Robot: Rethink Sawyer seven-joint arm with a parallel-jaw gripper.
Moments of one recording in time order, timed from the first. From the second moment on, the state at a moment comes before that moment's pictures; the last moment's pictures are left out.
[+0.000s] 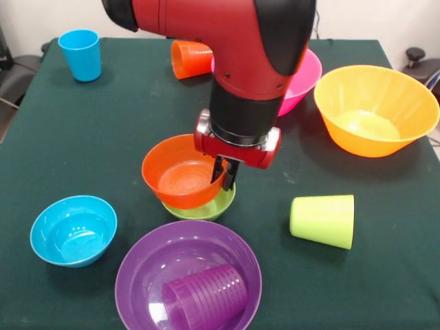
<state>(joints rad) -0.15 -0.23 -0.09 0.98 -0.07 0.83 1.87</state>
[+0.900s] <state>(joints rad) -0.15 -0.22 -0.12 0.98 -0.07 0.83 1.87</state>
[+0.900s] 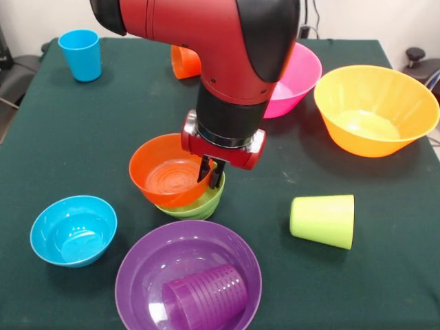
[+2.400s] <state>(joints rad) -0.11 -0.22 -0.14 0.96 -0.01 0.83 1.87</state>
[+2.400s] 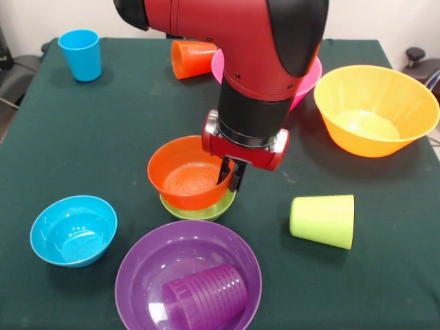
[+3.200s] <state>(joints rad) -0.11 -0.19 -0.15 0.95 -0.01 0.83 1.87</state>
